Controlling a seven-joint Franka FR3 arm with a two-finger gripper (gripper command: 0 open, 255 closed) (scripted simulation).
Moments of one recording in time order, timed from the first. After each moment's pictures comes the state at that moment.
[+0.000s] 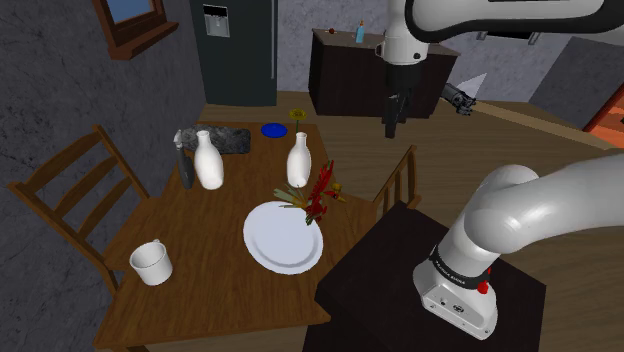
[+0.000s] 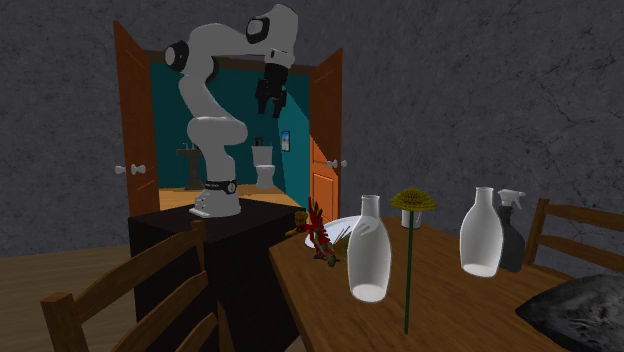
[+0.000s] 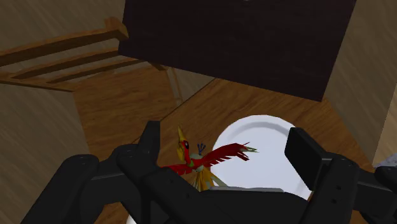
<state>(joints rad) -0.02 -0.74 0.02 -2.44 -0.07 1.52 -0.16</state>
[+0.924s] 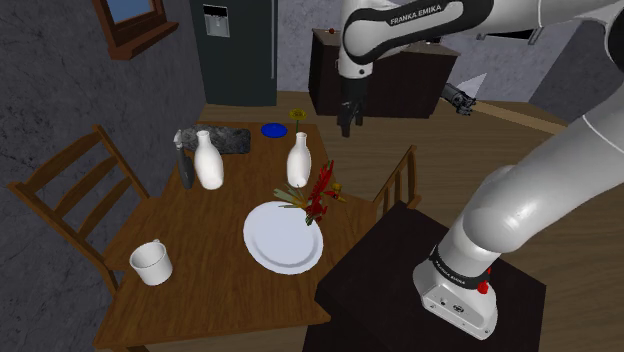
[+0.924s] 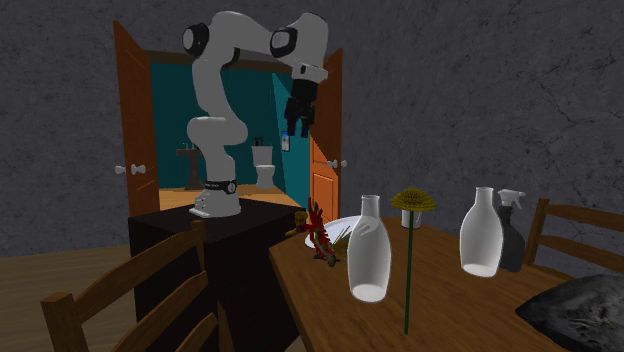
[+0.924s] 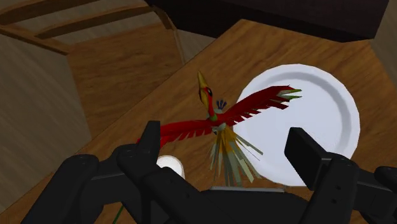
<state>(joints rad) -0.04 -0.30 -0.03 -2.28 -0.09 1.83 -0.20</state>
